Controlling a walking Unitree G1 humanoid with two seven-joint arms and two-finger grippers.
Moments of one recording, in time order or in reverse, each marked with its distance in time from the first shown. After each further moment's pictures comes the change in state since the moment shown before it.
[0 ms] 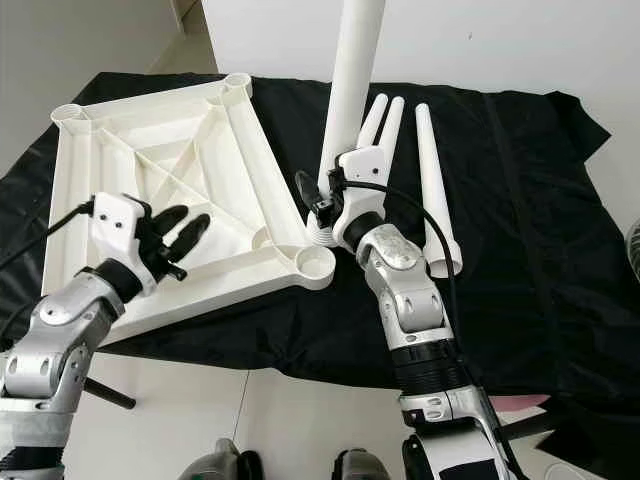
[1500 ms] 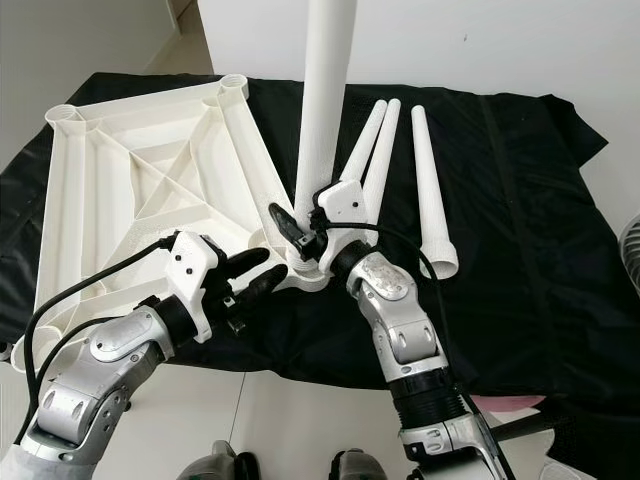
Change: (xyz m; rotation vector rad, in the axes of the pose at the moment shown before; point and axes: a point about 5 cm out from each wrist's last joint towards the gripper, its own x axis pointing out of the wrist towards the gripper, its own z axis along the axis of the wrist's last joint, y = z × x) left arm -0.005 -0.072 0.002 -0.014 0.012 -0.346; right arm -0.015 0.027 -0.010 0.028 -0.068 0.203
